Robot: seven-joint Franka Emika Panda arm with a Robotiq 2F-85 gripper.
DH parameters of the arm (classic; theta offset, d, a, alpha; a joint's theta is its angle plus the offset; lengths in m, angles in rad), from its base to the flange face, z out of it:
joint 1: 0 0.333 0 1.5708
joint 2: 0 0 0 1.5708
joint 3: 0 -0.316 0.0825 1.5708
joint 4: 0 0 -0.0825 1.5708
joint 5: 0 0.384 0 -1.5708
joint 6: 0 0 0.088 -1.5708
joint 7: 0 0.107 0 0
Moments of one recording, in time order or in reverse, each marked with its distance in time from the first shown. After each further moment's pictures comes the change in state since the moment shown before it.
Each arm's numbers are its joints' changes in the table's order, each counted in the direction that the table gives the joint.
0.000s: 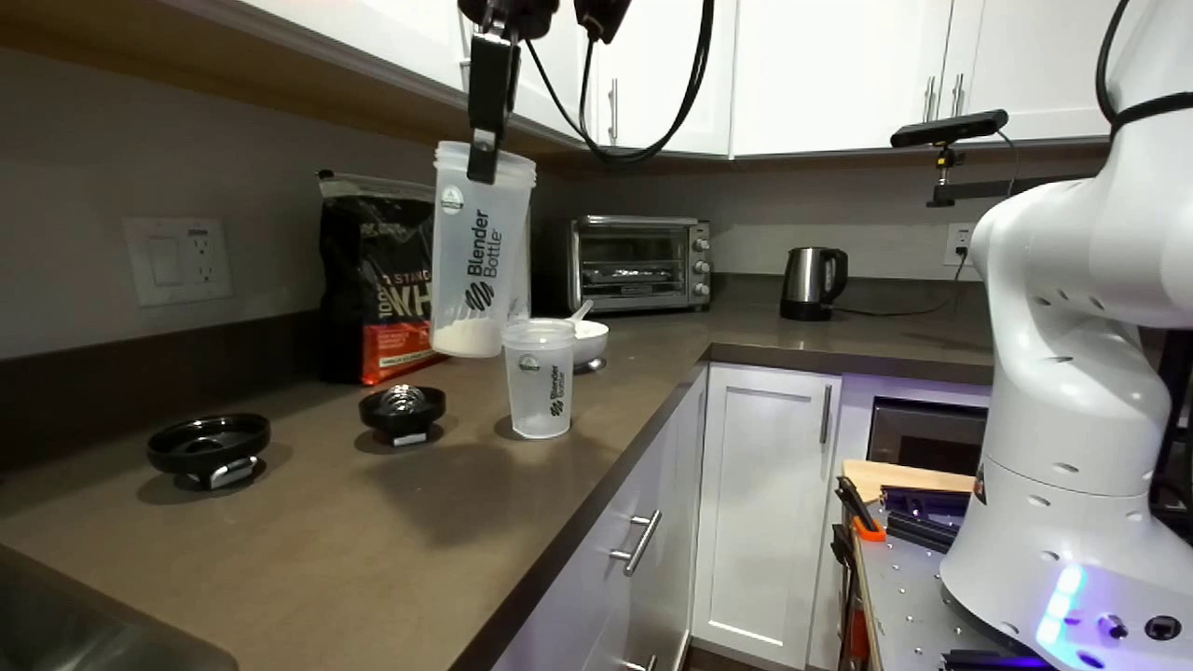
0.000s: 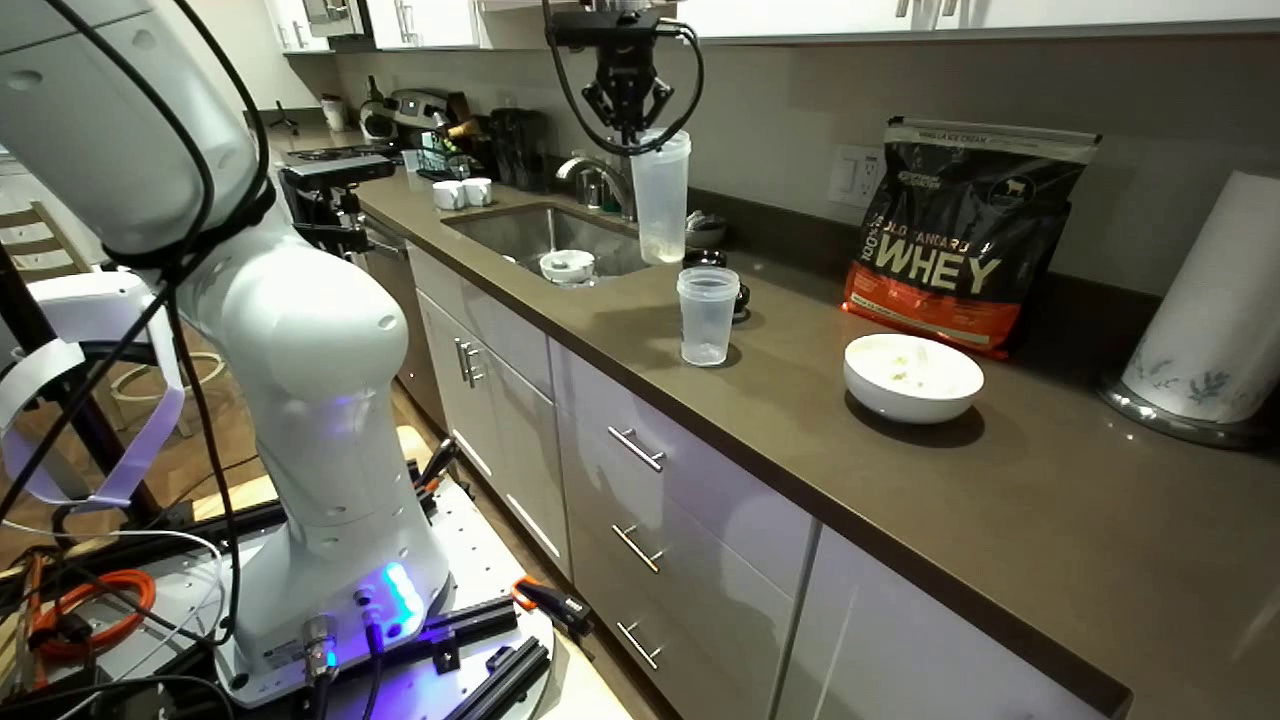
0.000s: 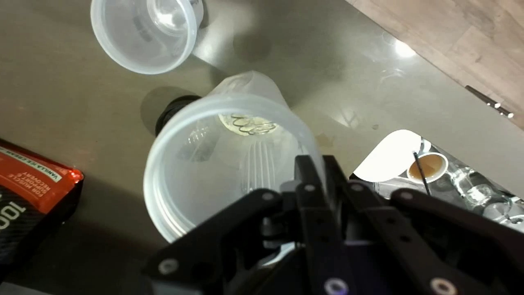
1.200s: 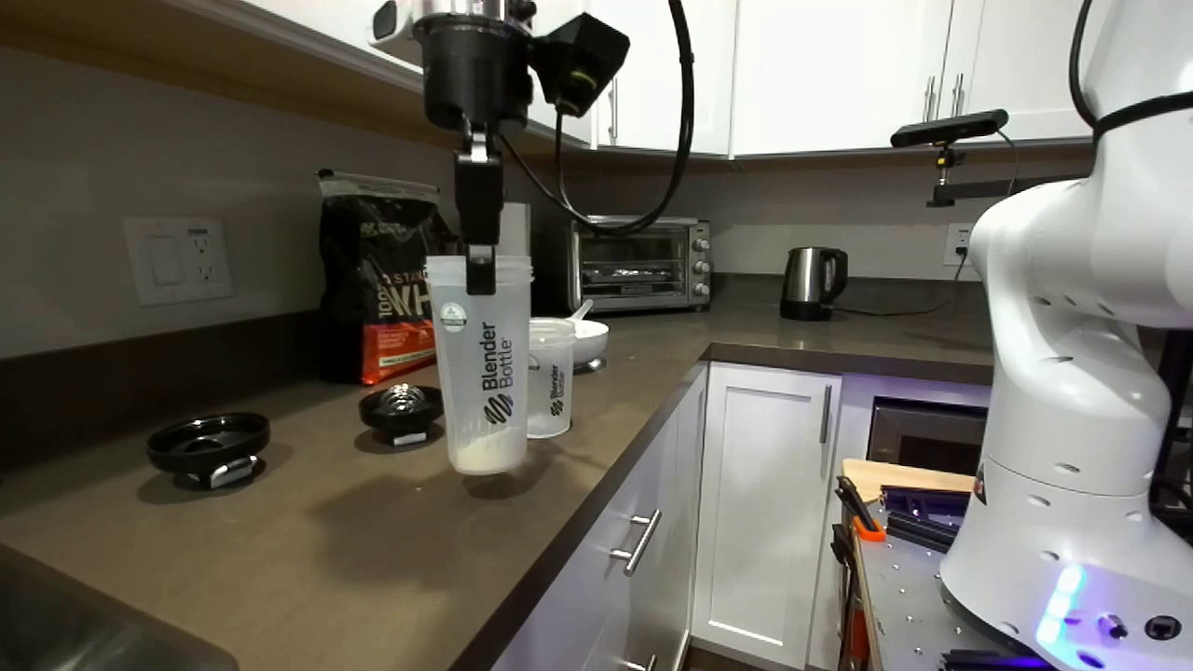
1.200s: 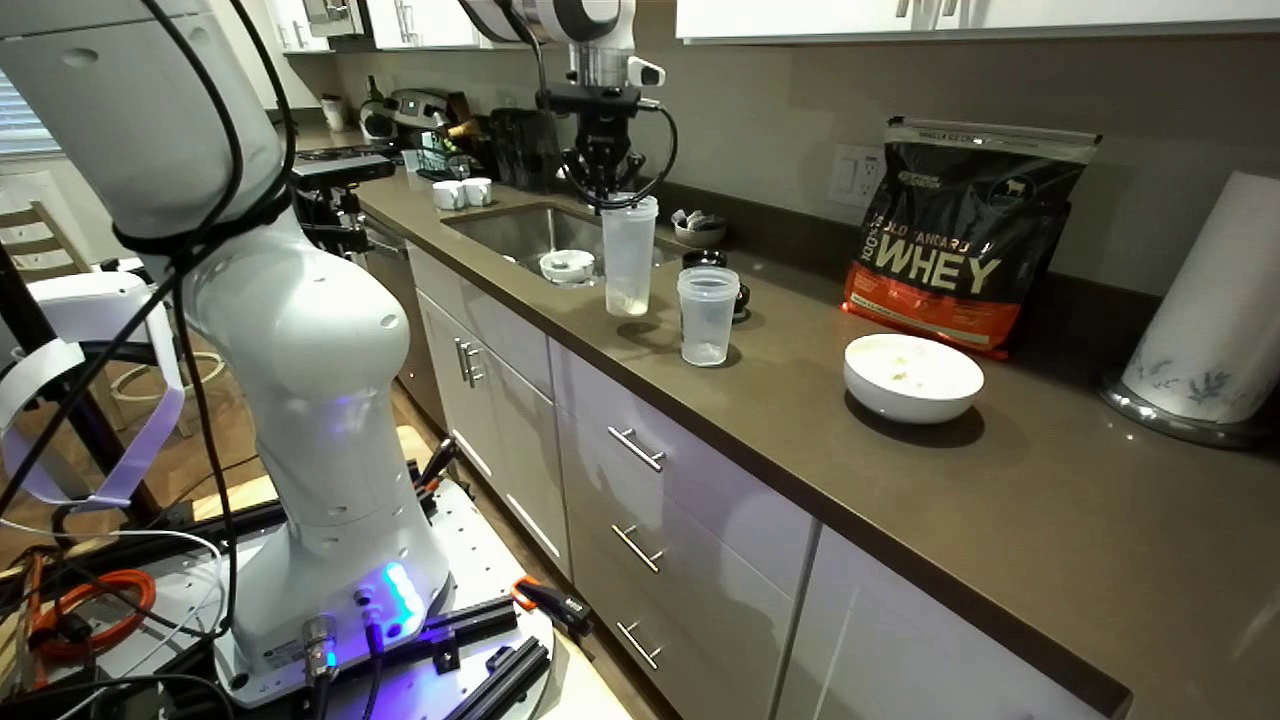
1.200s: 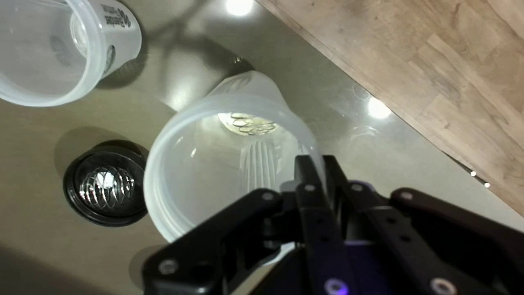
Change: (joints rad) arm 0.015 -0.139 -0.085 0.038 0.001 -0.011 -0.001
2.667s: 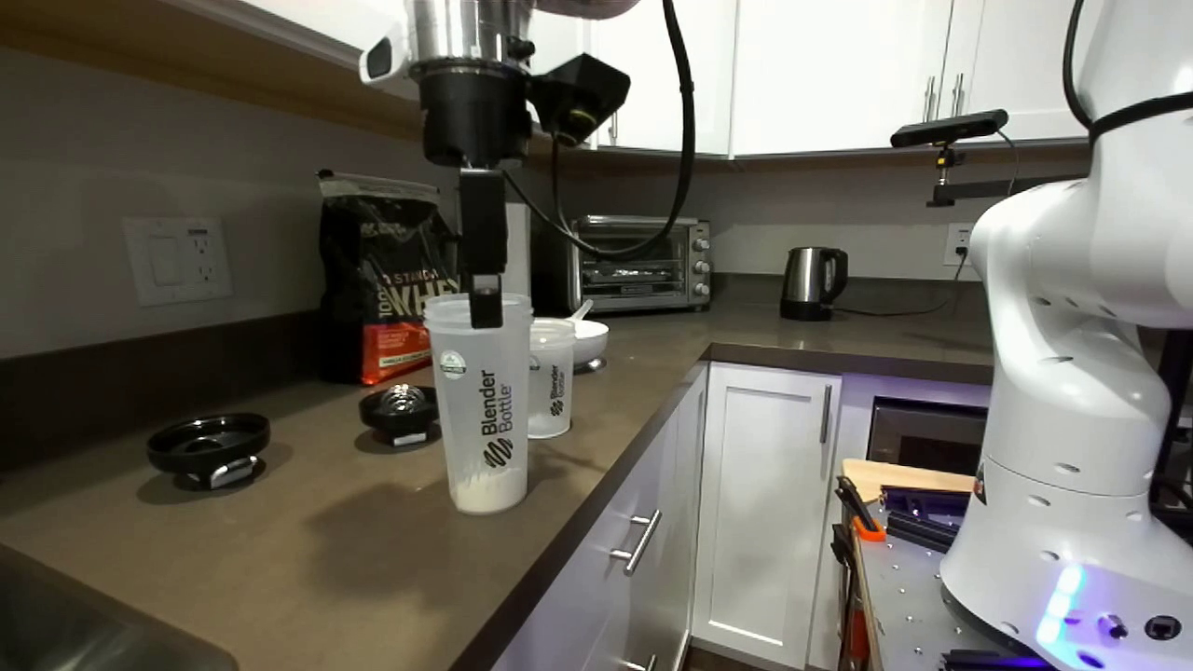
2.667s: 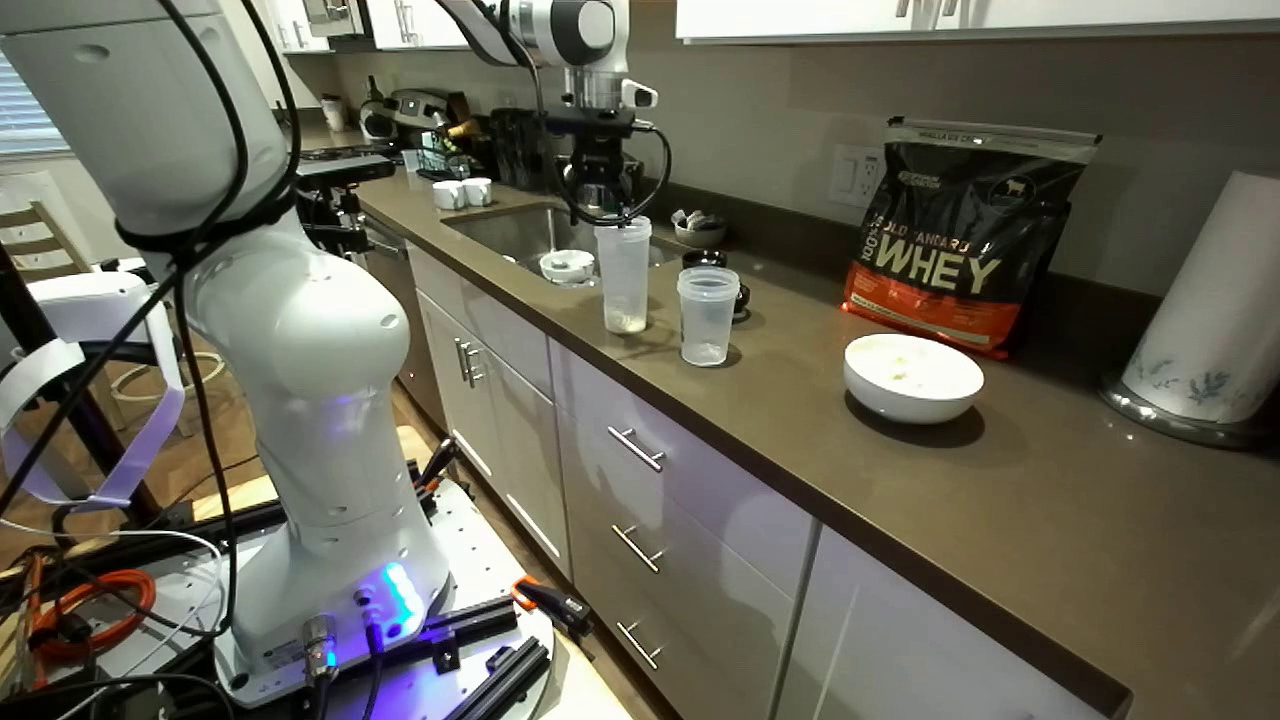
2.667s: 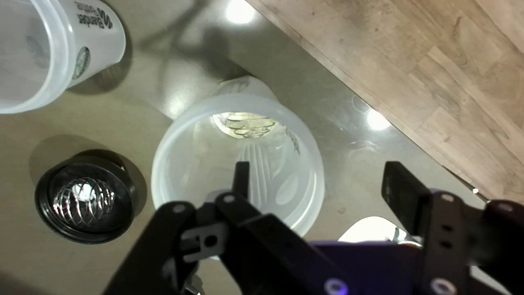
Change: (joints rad) arm 0.000 -0.024 -0.024 0.035 -0.010 -0.038 0.001
